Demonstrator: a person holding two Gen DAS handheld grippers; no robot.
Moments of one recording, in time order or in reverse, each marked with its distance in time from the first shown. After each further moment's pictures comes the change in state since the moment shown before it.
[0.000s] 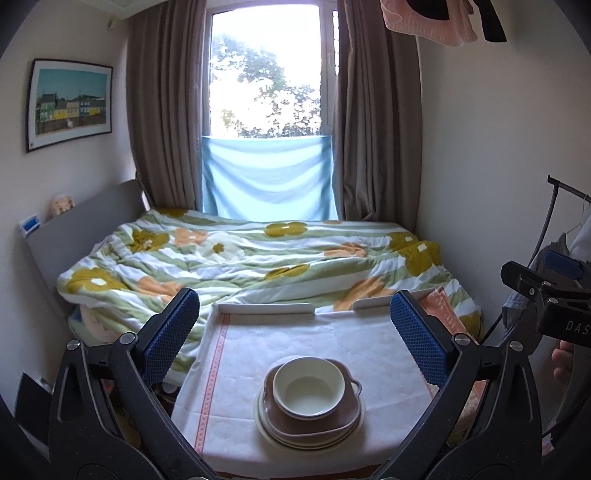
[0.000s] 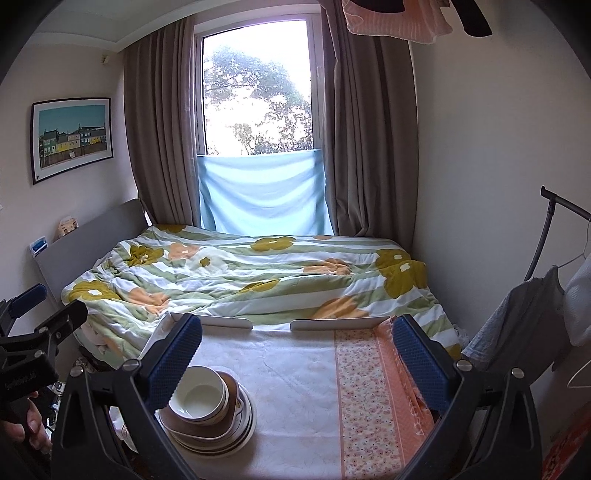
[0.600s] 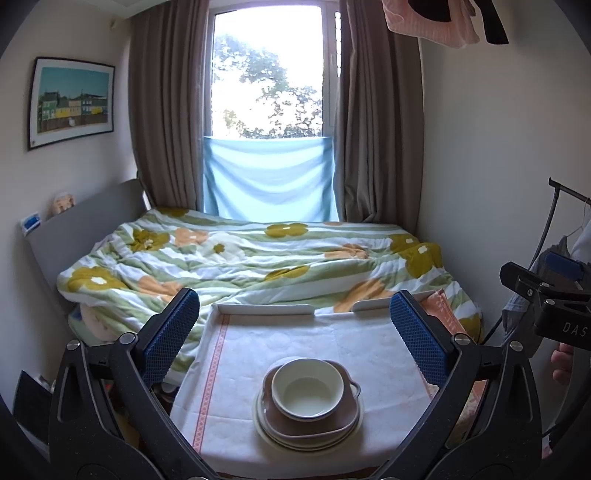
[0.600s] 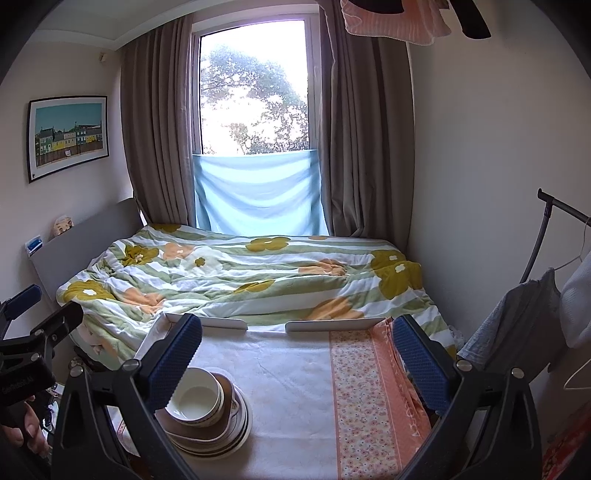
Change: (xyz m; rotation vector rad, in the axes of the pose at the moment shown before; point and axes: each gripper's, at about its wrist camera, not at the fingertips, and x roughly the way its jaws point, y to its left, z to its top) left arm -0.001 -0.001 0.002 -0.011 -0.002 0.001; right arm 0.000 0.003 0.002 -0.005 0.000 -0.021
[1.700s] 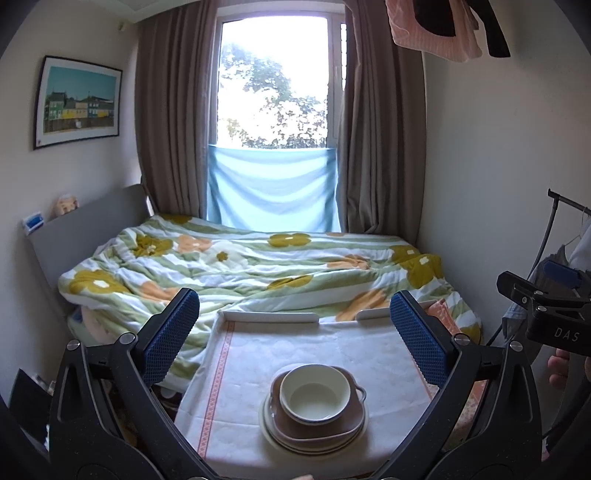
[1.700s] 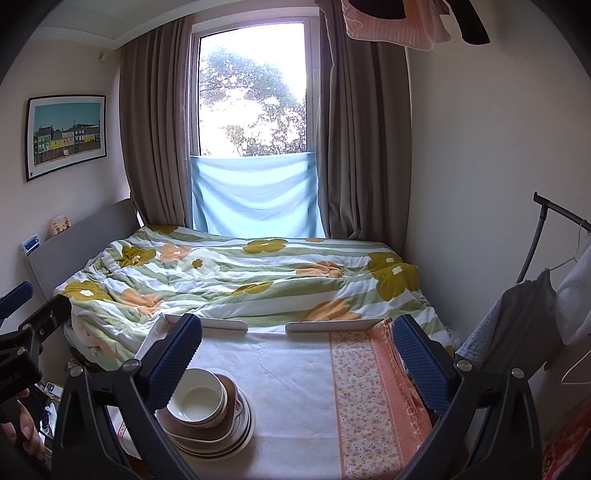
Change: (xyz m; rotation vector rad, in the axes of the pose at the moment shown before) left arm -0.014 0.016 -0.002 -0.019 -0.048 0.003; right arm -0.004 0.000 0.001 -0.002 -0.007 -0.014
